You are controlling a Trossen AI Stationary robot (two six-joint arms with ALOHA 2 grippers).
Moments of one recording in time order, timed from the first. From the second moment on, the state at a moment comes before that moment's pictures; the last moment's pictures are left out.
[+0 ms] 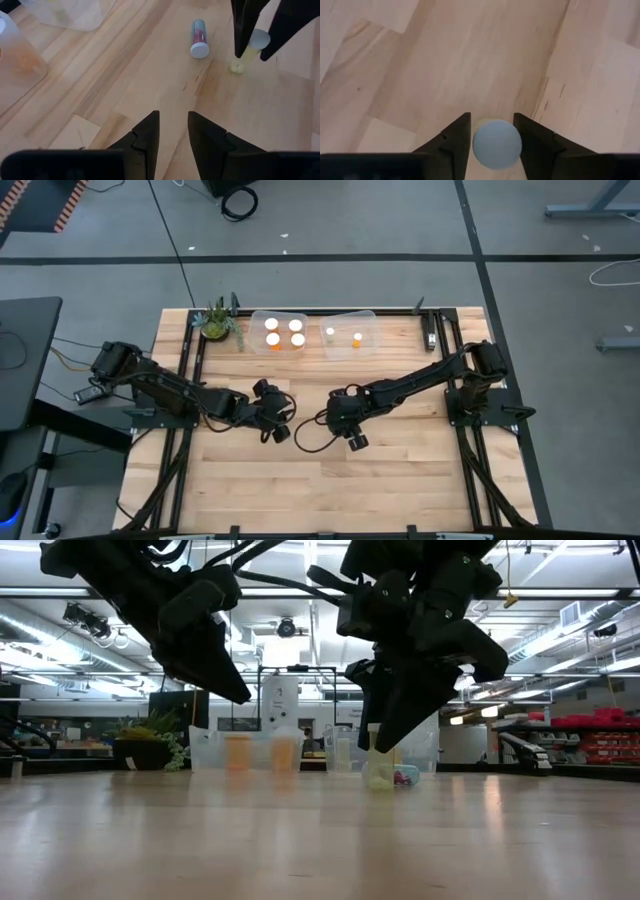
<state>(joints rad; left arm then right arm) -0.30 1.43 0.71 -0.11 -0.56 -0.54 0.15 1.83 1.15 -0.39 -0.02 -0.21</state>
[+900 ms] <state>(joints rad) -0.29 1.43 0.71 -0.10 -0.62 -0.54 -0.30 1.57 1.30 -0.54 0.01 -0.33</state>
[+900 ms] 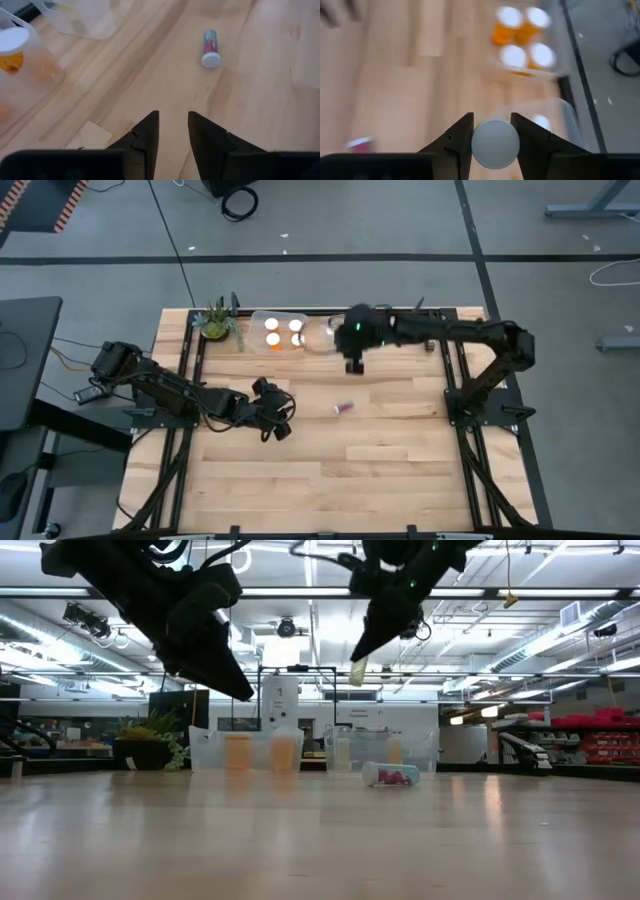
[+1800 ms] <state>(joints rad) -0.29 1.43 0.71 -0.09 -0.64 -0.54 -0.57 1.90 1.30 -0.45 -0.11 -0.33</state>
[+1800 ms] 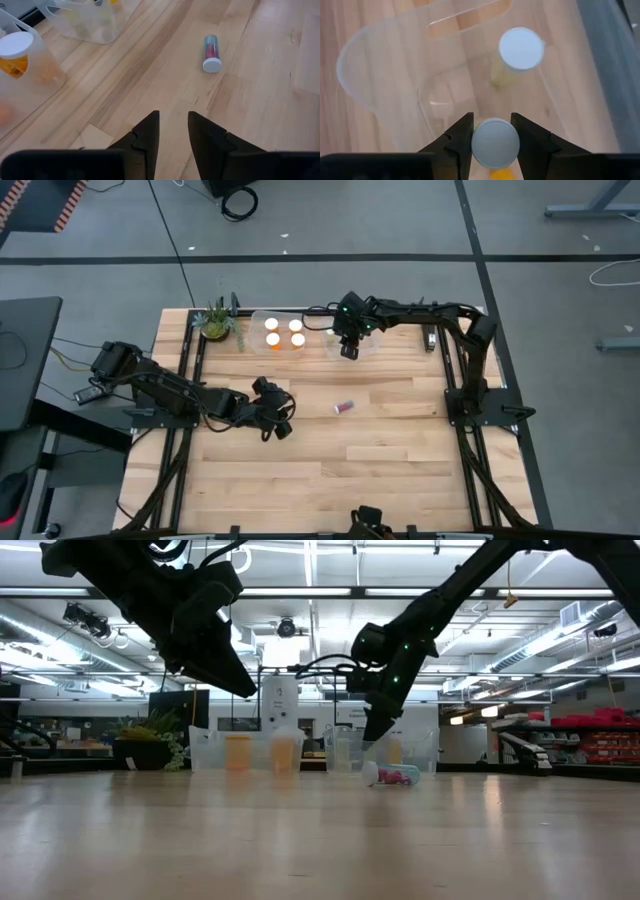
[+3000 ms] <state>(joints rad) -0.29 1.43 0.71 -0.09 -0.64 -0.54 -0.56 1.89 1.43 -0.60 -0.10 -0.31</state>
